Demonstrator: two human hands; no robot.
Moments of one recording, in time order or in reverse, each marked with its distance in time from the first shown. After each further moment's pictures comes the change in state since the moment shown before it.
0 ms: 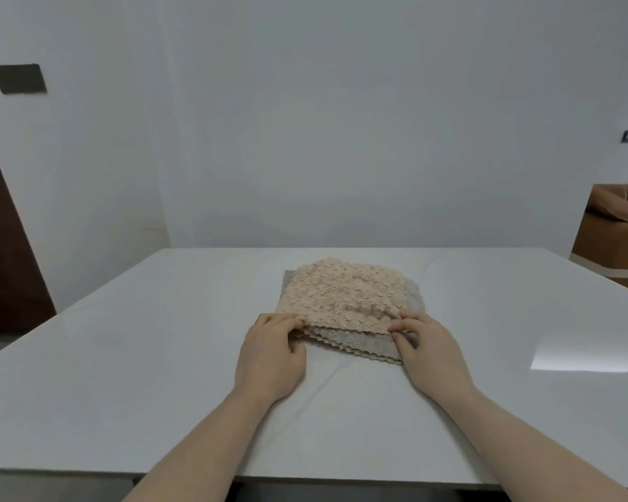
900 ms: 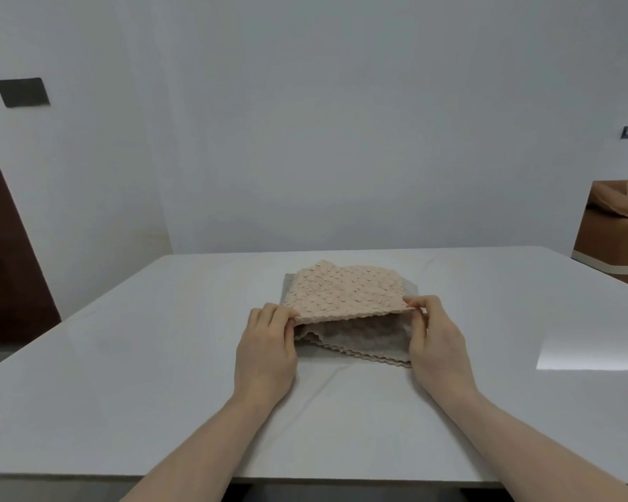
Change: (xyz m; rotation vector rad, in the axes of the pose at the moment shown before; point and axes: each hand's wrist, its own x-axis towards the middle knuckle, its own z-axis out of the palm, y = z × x) left_hand -0.004 0.004 -0.002 0.026 0.240 0.099; right_hand -0.008 -0.015 -0.013 0.263 0.235 -0.001
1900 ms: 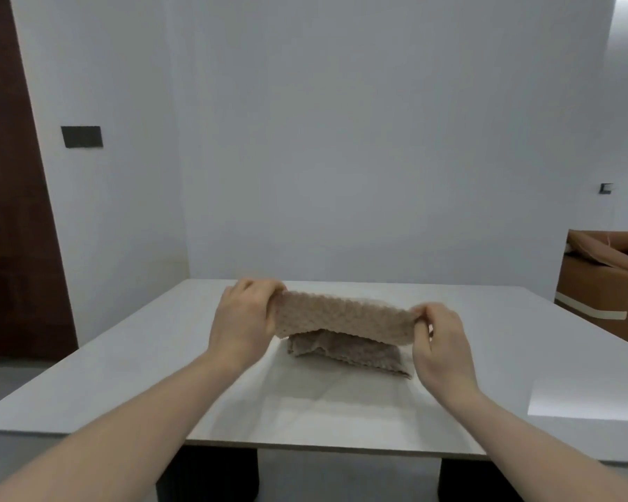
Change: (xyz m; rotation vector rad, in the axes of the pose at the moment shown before) left_hand 0.026 0.031 -0.156 0.079 0.079 0.134; right_hand -0.026 -0.097 -0.070 -0.065 0.073 -0.190
